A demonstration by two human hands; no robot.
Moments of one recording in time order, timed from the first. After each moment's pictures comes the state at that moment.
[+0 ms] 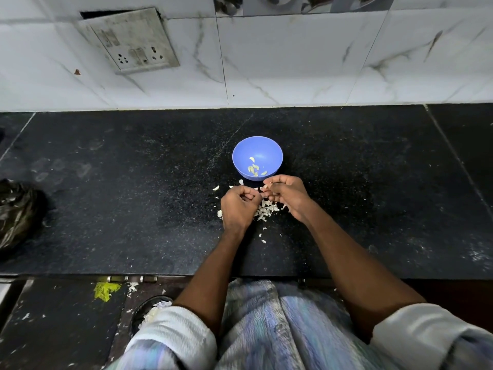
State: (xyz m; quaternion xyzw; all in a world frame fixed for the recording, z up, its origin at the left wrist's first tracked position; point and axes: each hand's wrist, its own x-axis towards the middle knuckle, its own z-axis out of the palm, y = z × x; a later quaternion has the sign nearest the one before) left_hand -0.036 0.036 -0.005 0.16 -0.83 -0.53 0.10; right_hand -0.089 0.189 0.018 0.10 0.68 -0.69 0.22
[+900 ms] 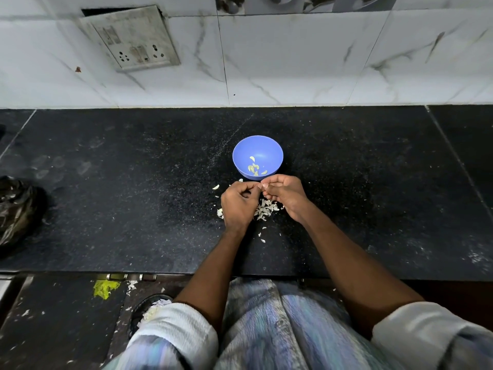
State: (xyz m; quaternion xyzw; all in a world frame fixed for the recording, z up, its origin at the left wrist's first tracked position) left_hand -0.038 0.041 0.004 0.13 -0.82 -0.53 0.16; right_hand -0.086 0.184 0.017 0.08 0.68 -0.70 0.20
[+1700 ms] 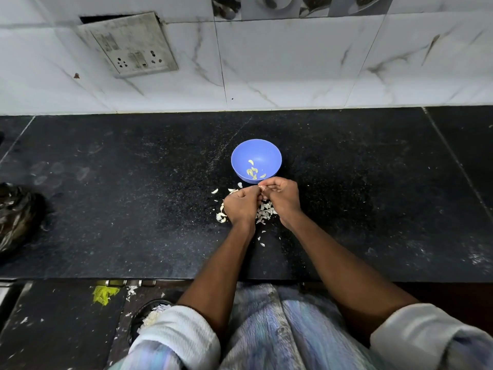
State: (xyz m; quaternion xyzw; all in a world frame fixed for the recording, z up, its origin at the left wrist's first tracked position) left_hand -0.048 0.066 0.016 0.36 -0.59 -0.72 0.05; right_hand -0.078 0.164 0.013 0.09 0.73 -0.67 0.07
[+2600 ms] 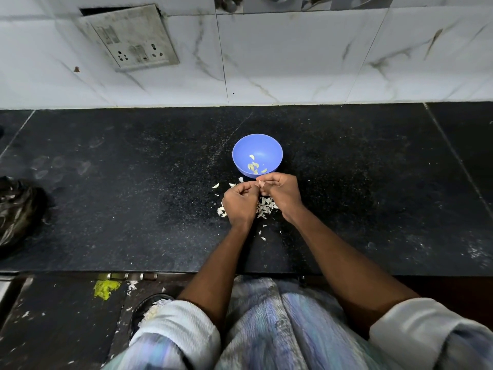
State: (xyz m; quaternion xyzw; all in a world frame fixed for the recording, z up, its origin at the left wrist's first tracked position) left_hand -0.038 0.052 -0.001 0.24 -0.73 -0.63 0.10; right_hand -0.077 0.165 0.015 0.08 0.72 -0.68 0.11
